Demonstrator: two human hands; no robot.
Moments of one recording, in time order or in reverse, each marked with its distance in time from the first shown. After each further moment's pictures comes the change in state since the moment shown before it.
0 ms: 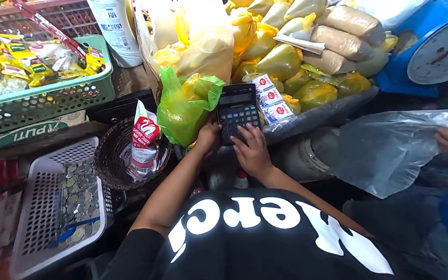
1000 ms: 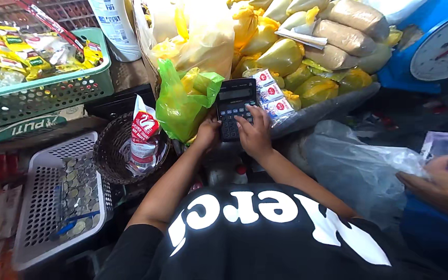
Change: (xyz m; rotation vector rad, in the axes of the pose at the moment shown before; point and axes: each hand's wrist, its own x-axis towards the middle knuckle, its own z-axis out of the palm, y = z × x) left_hand 0.001 -0.002 0.002 -0.040 -0.007 0.082; right_hand 0.037 0.012 -0.001 -0.032 0.068 0.124
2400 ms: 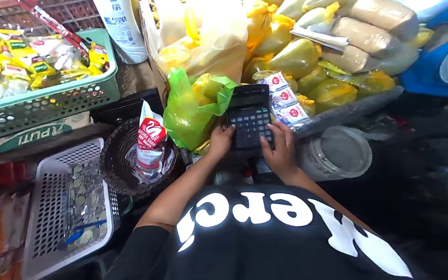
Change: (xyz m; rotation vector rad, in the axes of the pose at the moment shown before) left_hand 0.001 0.004 0.017 0.137 0.174 -0.028; right_hand -0.027 0.026 -0.013 0.120 0.024 0.147
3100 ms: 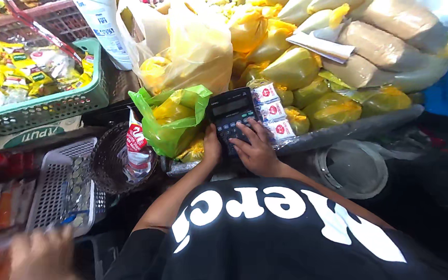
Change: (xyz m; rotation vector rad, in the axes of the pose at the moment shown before) left_hand 0.023 -0.007 0.061 0.069 0.444 -0.030; right_hand 0.052 0.038 0.004 0.148 -0.195 -0.444
